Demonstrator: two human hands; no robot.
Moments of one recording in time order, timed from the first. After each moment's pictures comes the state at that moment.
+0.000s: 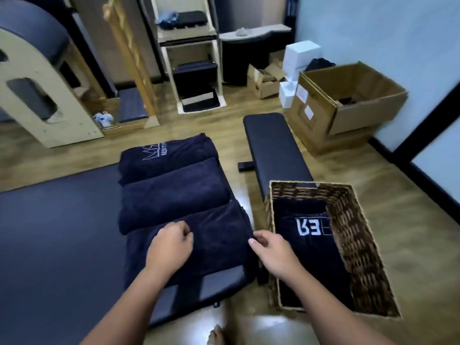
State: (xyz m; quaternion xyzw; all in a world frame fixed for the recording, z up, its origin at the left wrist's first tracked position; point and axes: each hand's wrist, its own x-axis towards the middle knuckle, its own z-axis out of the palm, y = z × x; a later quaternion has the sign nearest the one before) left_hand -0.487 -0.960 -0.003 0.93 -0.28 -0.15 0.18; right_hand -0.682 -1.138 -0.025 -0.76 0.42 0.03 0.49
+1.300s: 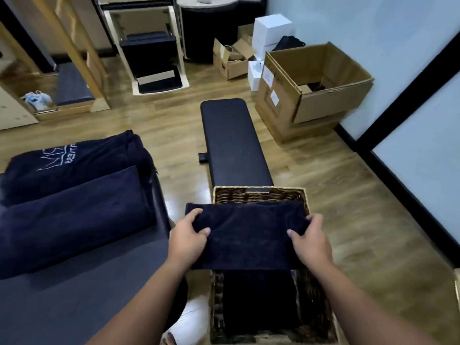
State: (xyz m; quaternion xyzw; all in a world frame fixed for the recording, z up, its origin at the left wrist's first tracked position) left_hand -0.570 -1.191 -0.051 0.87 -0.18 -0.30 0.35; right_hand -0.790 -1.371 -0.063 -0.68 0.65 -0.05 0.34
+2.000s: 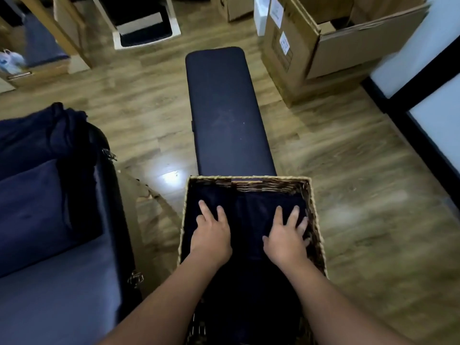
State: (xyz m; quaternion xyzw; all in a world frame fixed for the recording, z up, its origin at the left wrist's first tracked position) left_hand -0.622 -1.331 -0.155 0.86 -0.37 -0.33 -0.10; right_hand -0.754 -1.431 -0.196 -0.77 0.55 0.23 0.24
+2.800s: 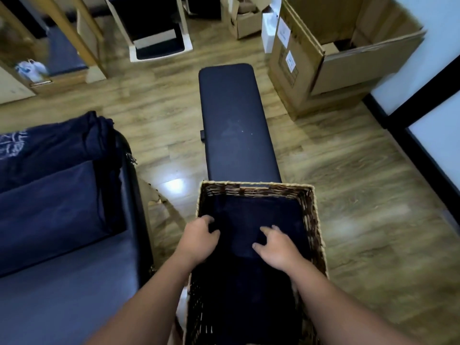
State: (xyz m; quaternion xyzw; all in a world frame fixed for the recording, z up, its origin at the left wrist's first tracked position) left_hand -0.575 -1.281 -0.140 0.88 -0.25 -0.37 0.17; right_hand -0.745 -1.421 -0.176 -0.76 0.44 0.26 0.40
